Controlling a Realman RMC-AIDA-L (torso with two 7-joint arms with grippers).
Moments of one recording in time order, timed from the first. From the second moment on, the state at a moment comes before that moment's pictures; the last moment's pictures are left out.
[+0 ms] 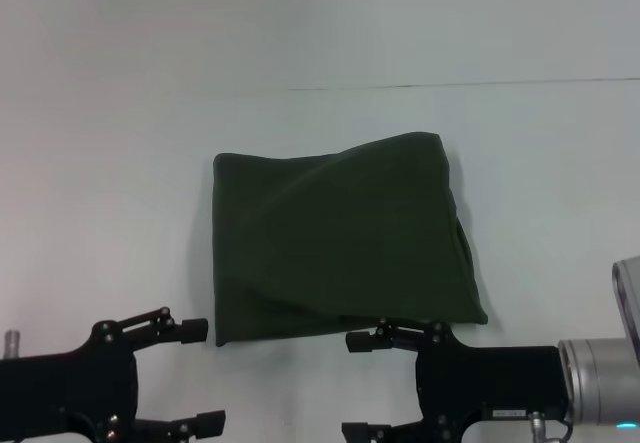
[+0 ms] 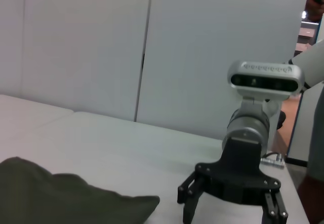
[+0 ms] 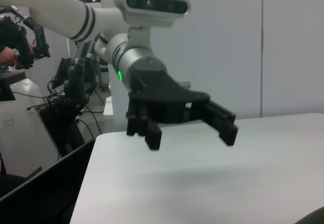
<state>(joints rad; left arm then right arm) -0.36 -2.14 0.52 0.81 2.15 1.94 -1.14 0.52 2.10 -0.90 -0.33 -1.89 -1.60 0.83</state>
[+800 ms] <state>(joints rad) -0.36 -2.14 0.53 0.76 2.18 1.90 -1.12 0.52 2.10 -0.91 -0.32 -1.86 -1.61 0.84</state>
